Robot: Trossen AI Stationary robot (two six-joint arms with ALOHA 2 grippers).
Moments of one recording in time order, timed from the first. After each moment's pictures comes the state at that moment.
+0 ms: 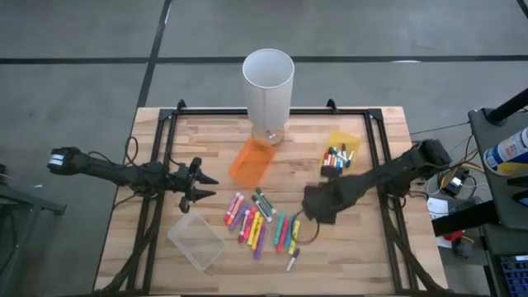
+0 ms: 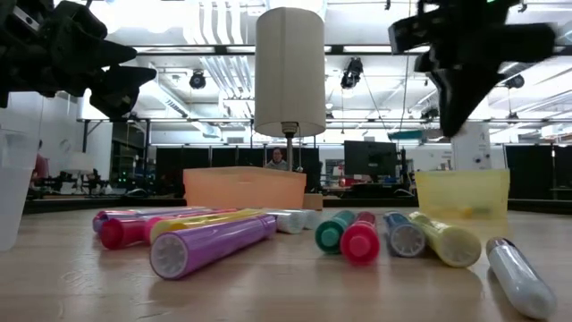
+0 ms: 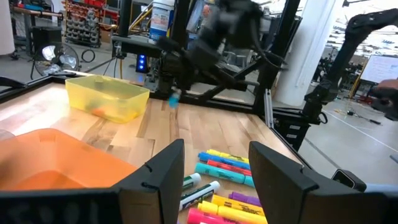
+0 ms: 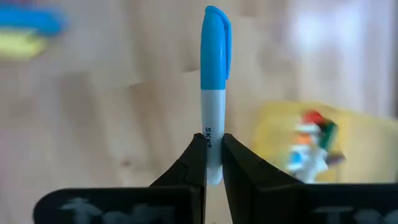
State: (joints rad) left arm -0.15 0.44 0.02 0.47 -0.02 -0.21; right arm 0.33 1.60 1.20 -1.16 0.36 0.51
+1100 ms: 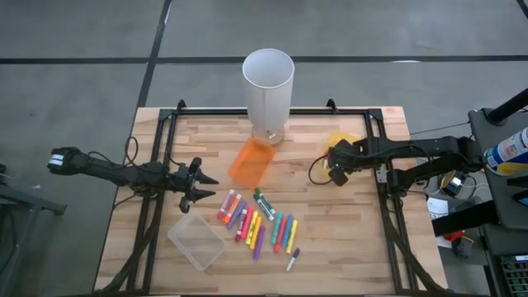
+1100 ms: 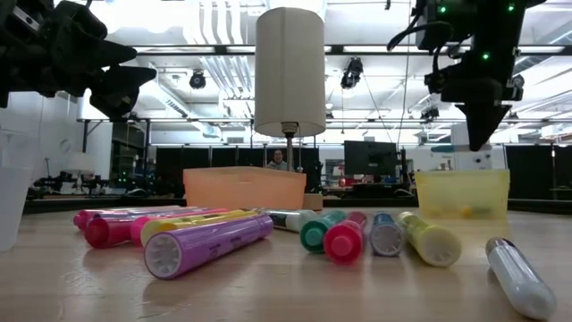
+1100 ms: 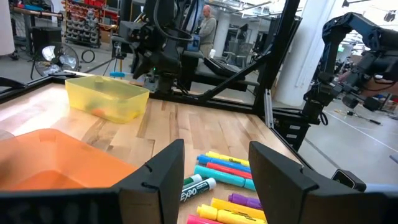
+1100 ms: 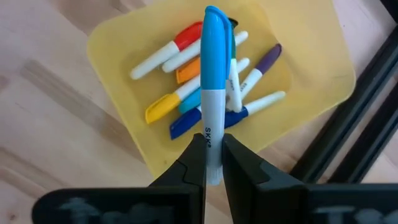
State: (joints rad) left arm -0.15 0.44 0.02 0.47 -0.02 -0.21; right arm -0.11 1.19 0.85 -1.15 0.34 0.74
